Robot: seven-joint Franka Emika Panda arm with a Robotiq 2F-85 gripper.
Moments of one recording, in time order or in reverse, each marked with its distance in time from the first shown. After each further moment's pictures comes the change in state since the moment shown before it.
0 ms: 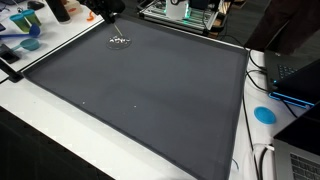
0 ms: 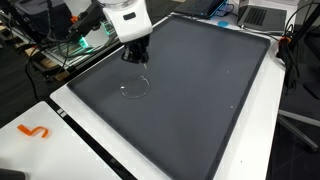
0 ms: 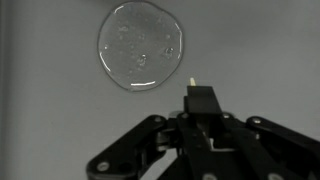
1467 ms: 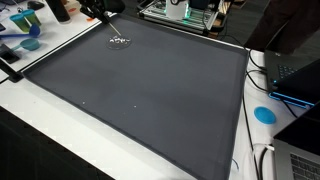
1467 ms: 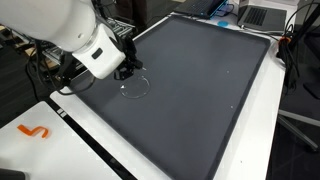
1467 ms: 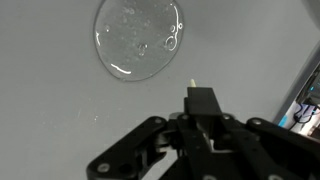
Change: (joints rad) arm -0.121 0.126 -0.068 0.098 0.310 -0.172 -0.542
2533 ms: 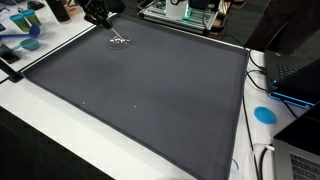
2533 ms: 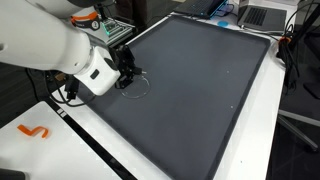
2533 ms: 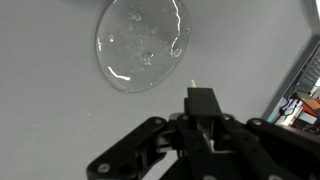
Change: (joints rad) arm -0.047 0.082 0.000 0.016 0.088 -0.032 -0.118
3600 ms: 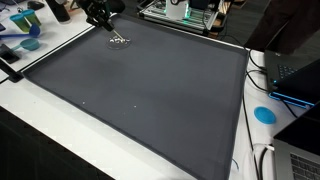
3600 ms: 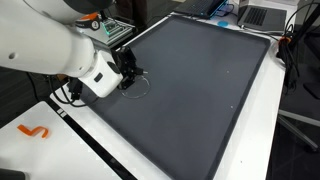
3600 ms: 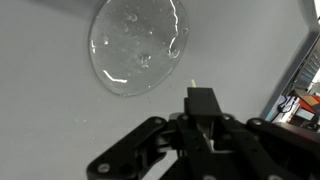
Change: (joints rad) arm 0.002 0.018 0.001 0.001 0.018 -0.006 0.003
